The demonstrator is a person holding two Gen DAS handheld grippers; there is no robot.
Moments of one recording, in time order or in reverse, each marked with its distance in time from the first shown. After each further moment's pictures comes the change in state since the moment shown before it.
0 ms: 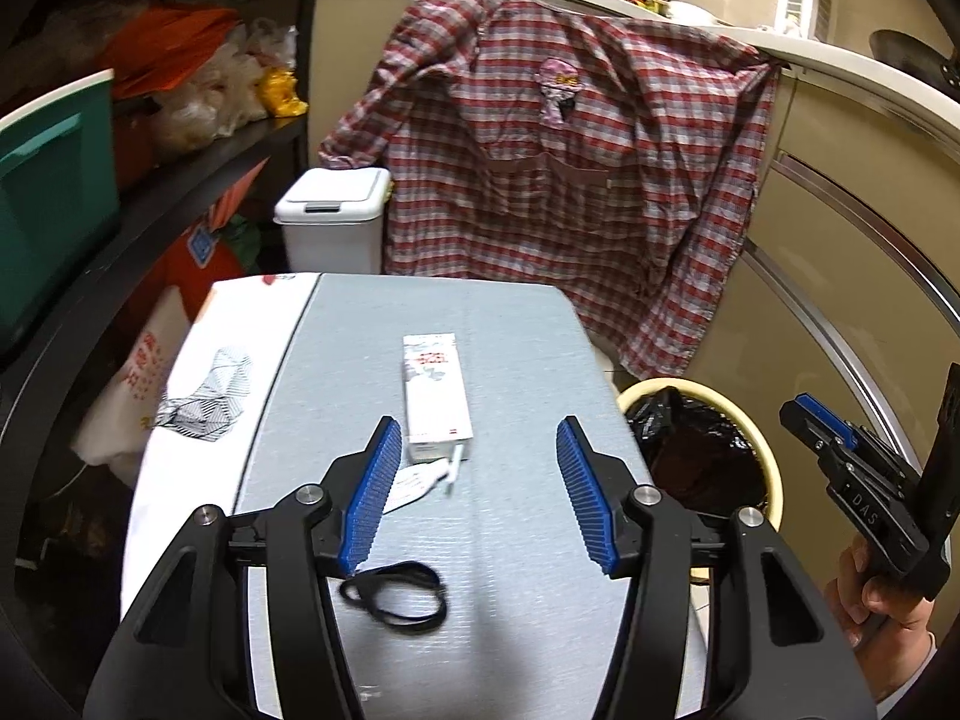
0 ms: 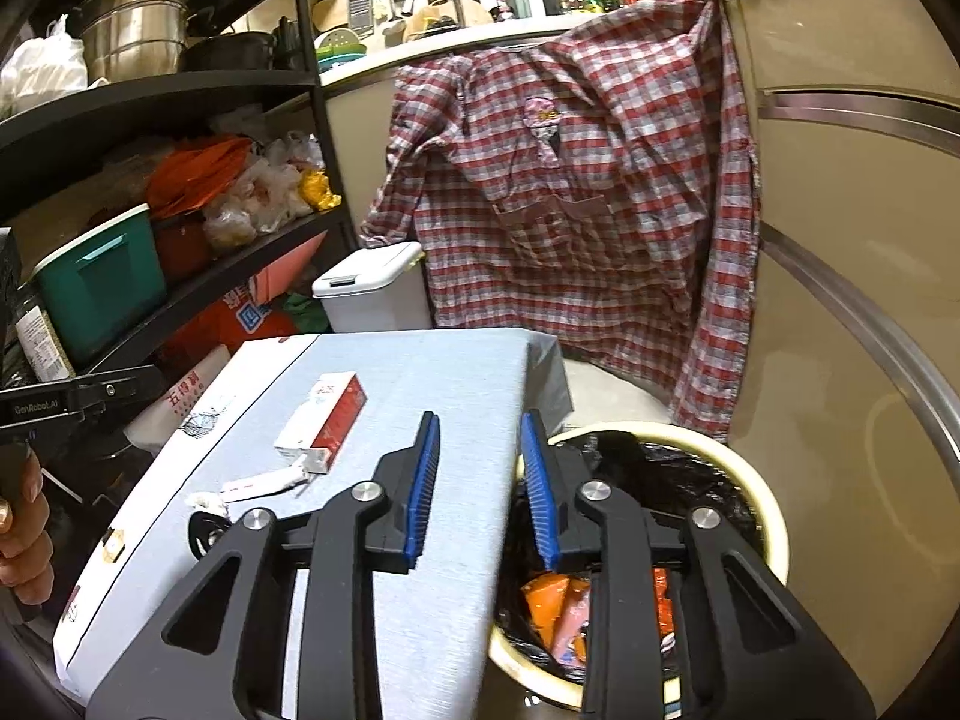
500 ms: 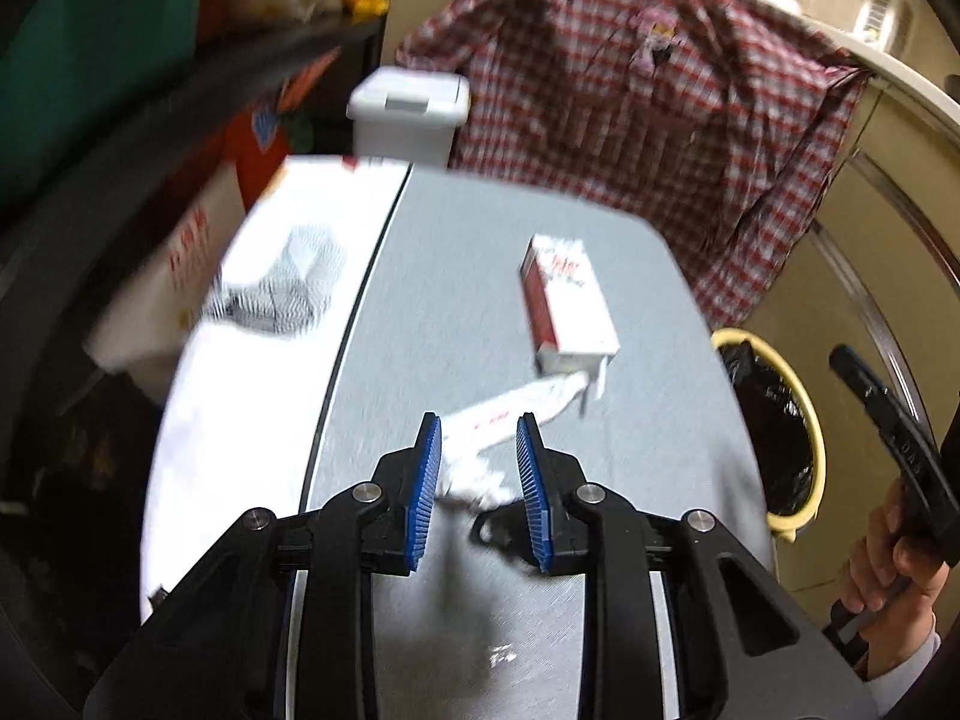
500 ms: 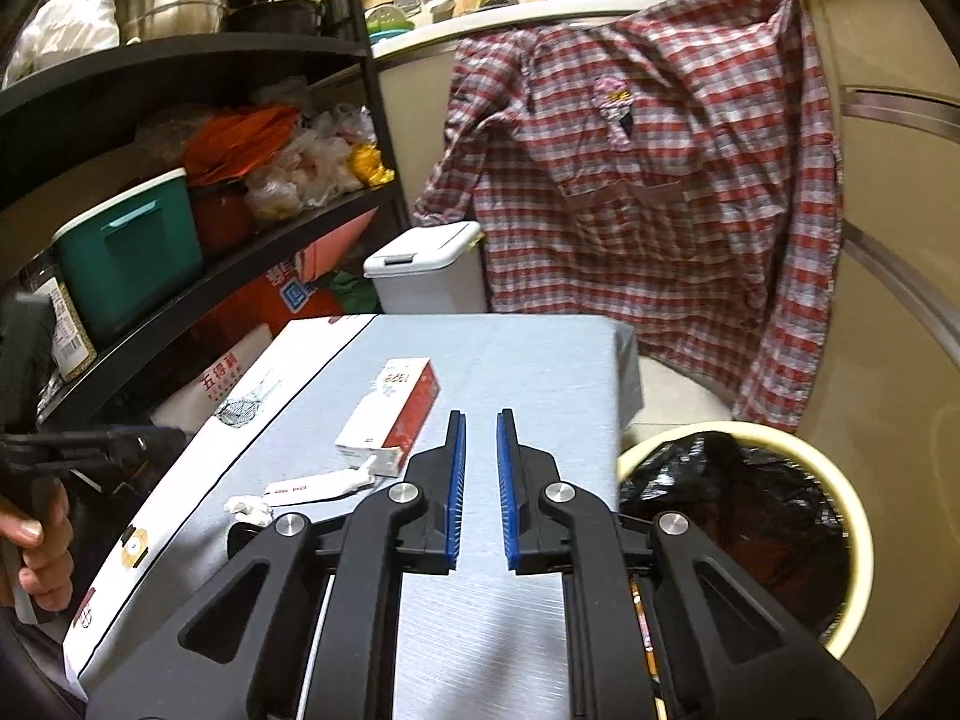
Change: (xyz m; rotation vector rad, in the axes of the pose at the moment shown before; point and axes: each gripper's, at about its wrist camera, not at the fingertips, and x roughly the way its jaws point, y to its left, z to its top) left arm 0.036 0.104 -0.038 -0.135 0.186 0.004; right arm 0.045 0.056 -0.007 -0.036 0.041 0.094
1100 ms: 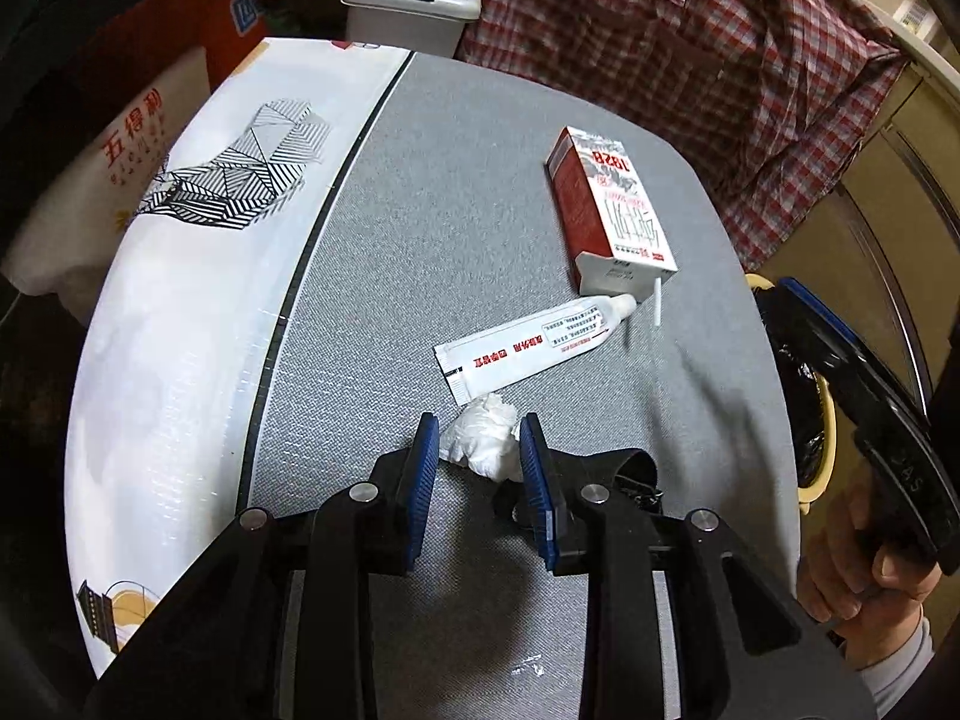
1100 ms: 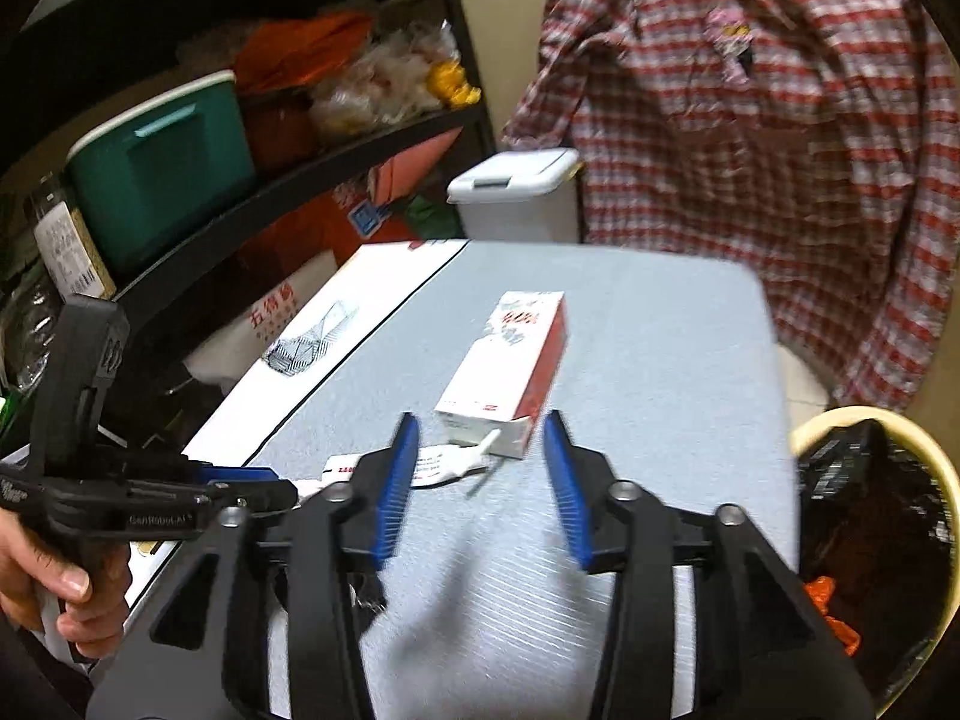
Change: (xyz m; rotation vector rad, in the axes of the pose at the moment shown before) left arm 0.066 0.019 -0.019 -0.041 0.175 -0.062; right arm 0.092 0.066 -0.011 -0.058 0.160 0.144
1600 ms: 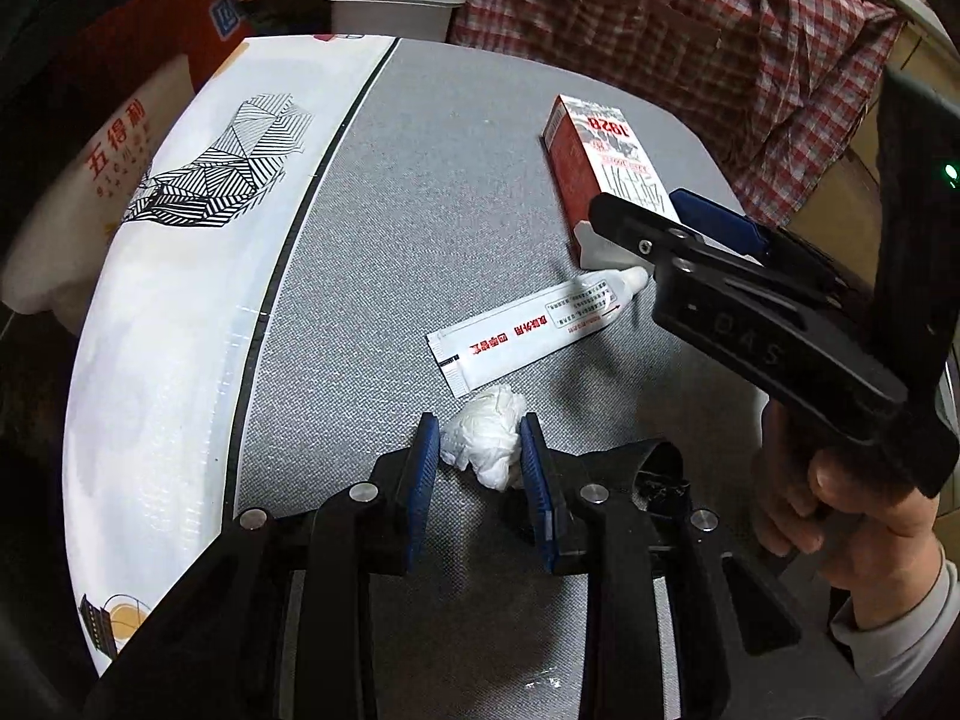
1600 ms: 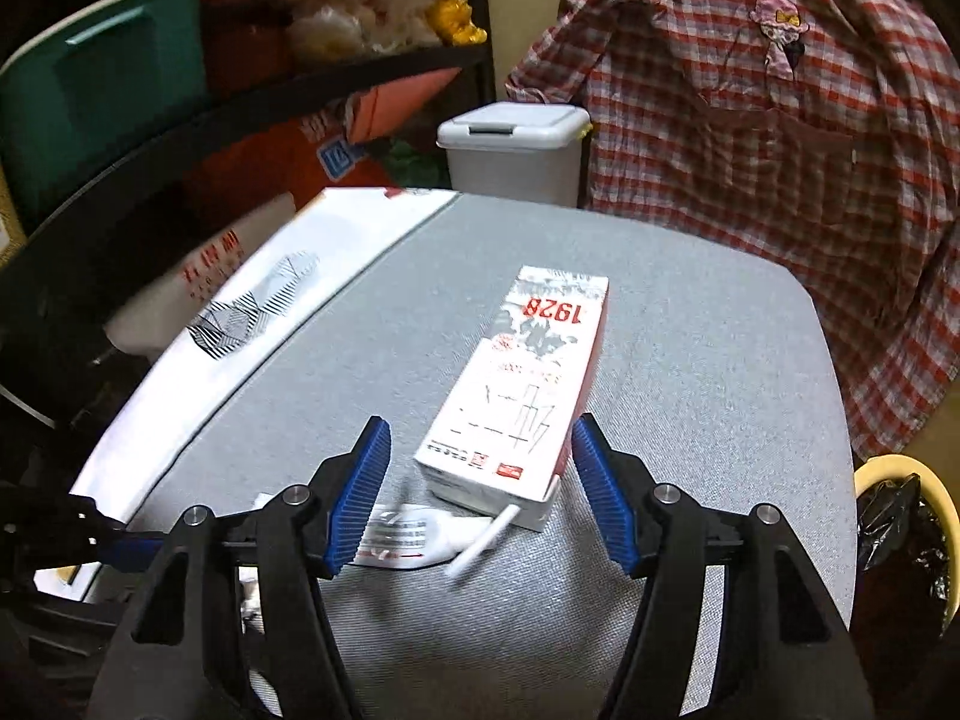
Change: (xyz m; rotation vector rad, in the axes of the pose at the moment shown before) left arm 0.012 -0.009 -0.003 0.059 0.023 0.054; right arm 0.081 0.016 0.012 -0.077 0.109 -0.116
